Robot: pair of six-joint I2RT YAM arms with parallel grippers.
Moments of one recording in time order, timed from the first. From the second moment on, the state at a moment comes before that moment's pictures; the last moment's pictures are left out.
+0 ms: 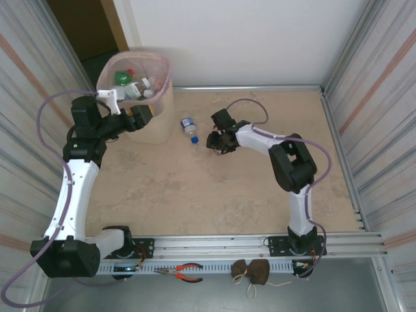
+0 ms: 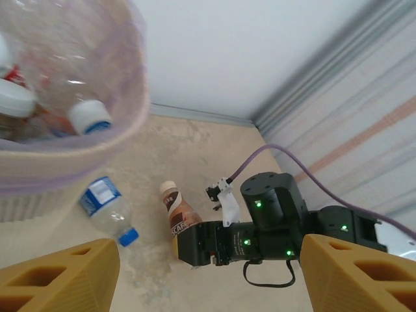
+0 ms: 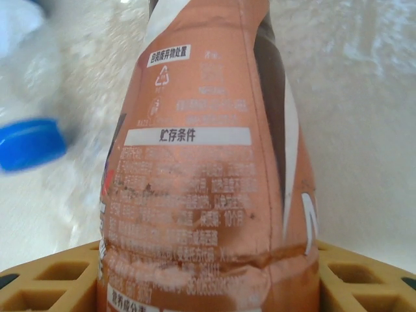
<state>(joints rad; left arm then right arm) -0.02 1.12 1.18 -0.41 0.67 -0.39 0.60 2.01 1.44 -0.47 -0.01 0.65</state>
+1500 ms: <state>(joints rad) -0.46 1.36 1.45 -0.43 0.62 -0.50 0.74 1.18 0.88 0.09 -0.33 0.12</state>
